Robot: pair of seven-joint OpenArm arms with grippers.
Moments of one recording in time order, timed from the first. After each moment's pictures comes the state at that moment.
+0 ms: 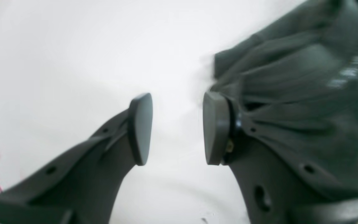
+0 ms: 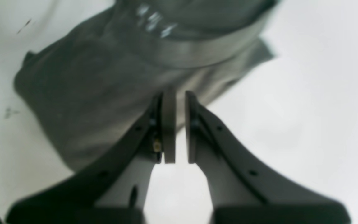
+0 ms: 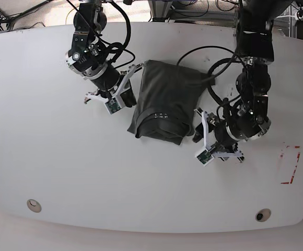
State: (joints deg) left arm -14.5 -8.6 4.6 99.3 -11.1 -42.7 64.0; right arm -12.7 -6.0 7.9 108.6 3.5 39.8 -44.3
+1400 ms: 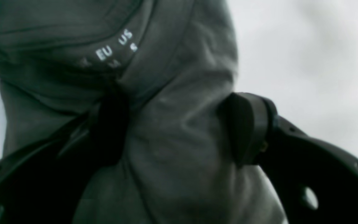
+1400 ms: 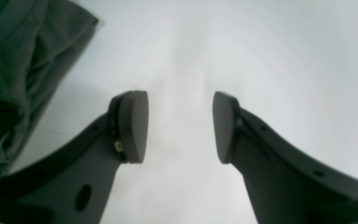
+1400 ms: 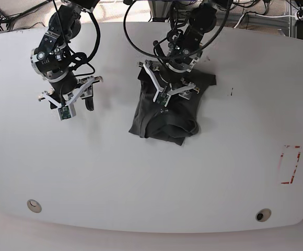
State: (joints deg) left arm 9.7 1.3 25.5 91.2 5.8 3.5 30.7; right arm -8.5 -3.7 26.6 111.3 7.0 41.0 -51.3
